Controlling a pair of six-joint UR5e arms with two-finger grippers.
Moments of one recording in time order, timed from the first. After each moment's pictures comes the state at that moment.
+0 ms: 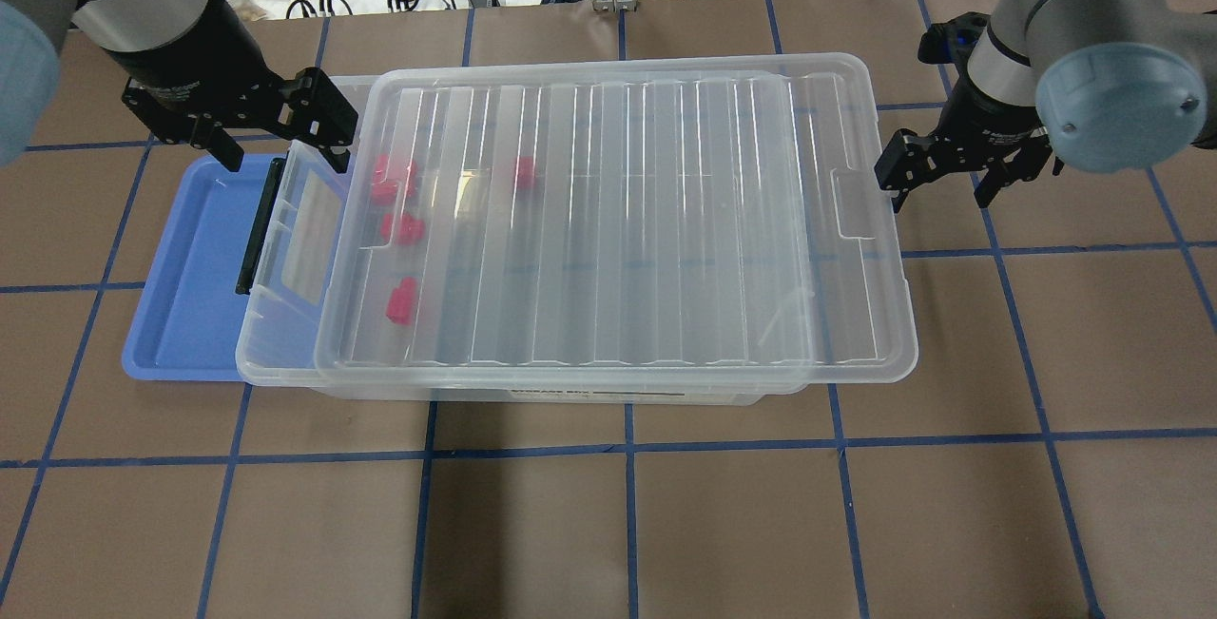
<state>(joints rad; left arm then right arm) -1.52 -1.54 -1.57 -1.56 1.58 0.12 1.42 -1.41 1.75 -1.81 -1.58 -0.19</state>
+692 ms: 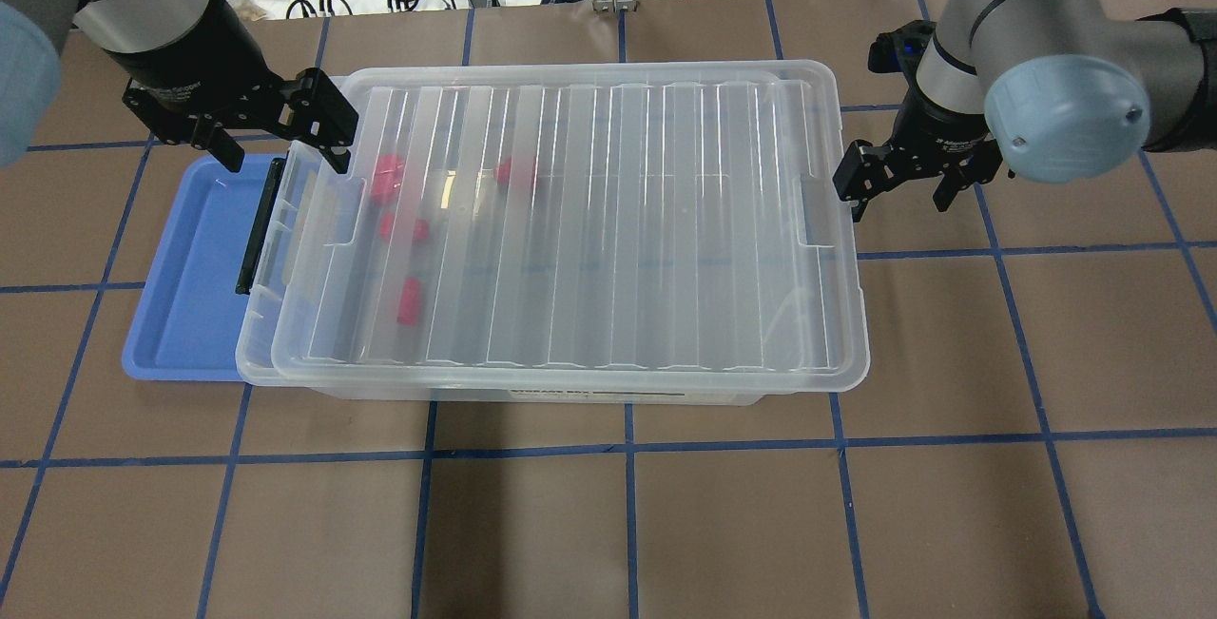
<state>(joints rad) -1.52 -1.54 -1.57 -1.56 1.58 0.12 1.49 -1.41 1.75 -1.81 -1.58 -0.19</state>
